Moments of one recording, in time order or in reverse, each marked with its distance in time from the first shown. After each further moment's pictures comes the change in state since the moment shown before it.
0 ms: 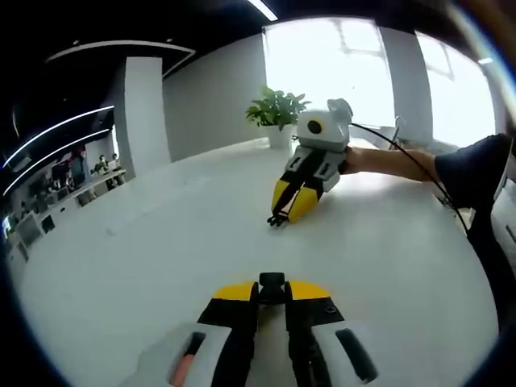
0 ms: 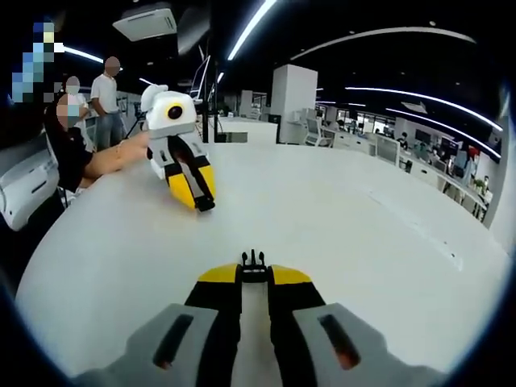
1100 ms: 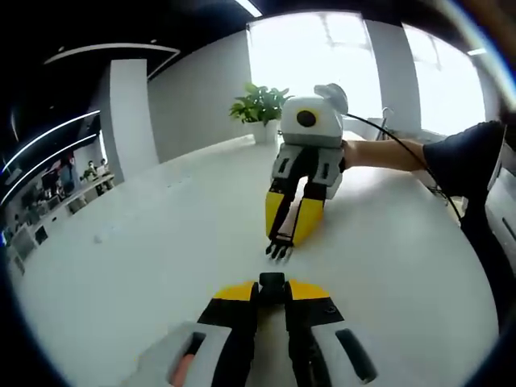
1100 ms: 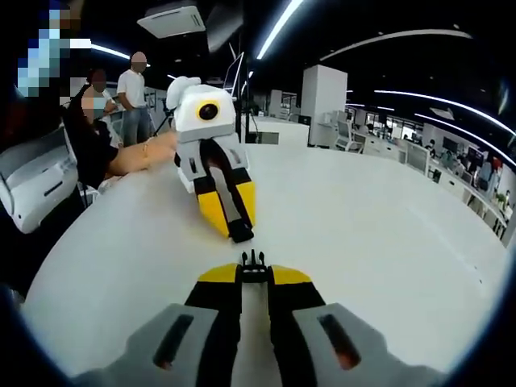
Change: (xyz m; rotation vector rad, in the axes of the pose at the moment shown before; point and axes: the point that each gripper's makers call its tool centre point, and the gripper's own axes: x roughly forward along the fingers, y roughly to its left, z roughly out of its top) left arm 0.005 -0.020 -0.002 0.053 0.025 -0.051; right arm 0.025 0.044 0.020 -0.053 -0.008 0.148
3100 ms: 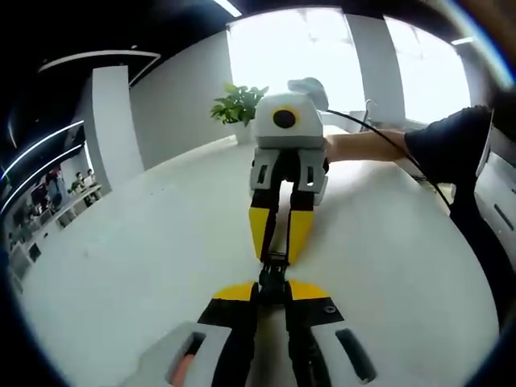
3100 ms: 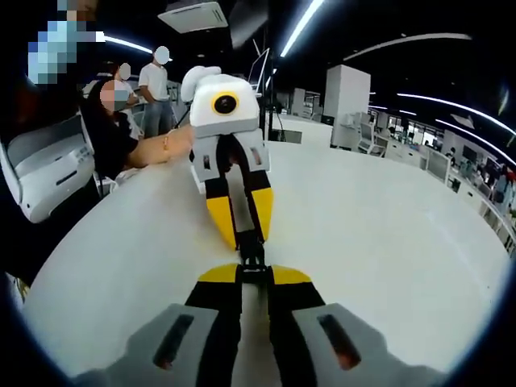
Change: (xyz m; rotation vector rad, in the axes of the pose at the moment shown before) left arm 0.003 -0.018 0.001 0.072 0.013 -0.059; right arm 0.012 0.017 0.003 -0.053 0.011 0.116
